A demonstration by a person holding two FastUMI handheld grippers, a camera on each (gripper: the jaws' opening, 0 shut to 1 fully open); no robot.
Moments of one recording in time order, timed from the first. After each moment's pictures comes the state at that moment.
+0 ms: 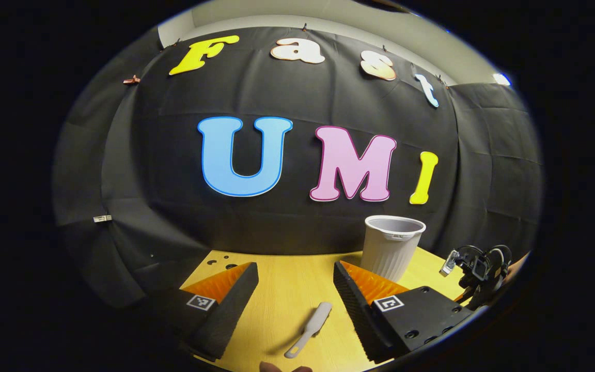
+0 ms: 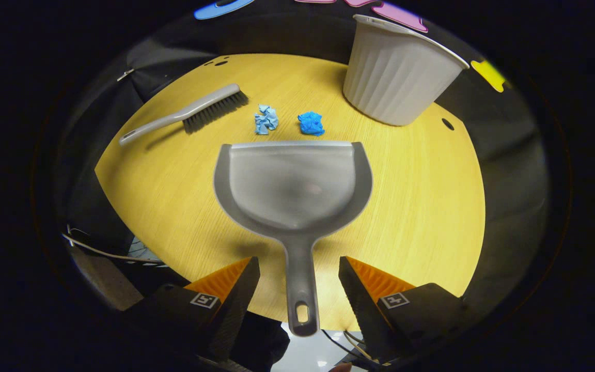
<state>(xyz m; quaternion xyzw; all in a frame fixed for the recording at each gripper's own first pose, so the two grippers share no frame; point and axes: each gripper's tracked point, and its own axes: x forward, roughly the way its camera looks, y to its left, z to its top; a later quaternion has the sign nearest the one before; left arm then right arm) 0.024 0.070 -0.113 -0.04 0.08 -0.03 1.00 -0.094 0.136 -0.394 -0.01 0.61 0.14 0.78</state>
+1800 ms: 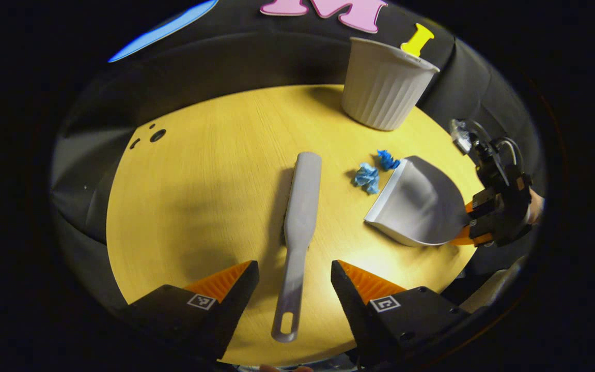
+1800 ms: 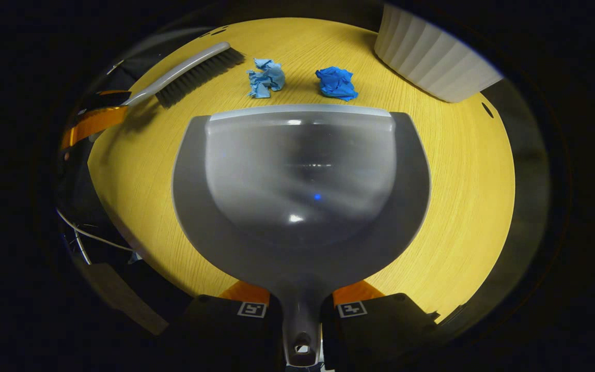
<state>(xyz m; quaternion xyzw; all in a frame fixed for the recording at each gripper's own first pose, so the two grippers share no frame) 0.042 0.029 -0.384 0.05 0.55 -0.17 0.82 -0.088 0.162 -0.445 -0.01 0.69 0.18 0.70</state>
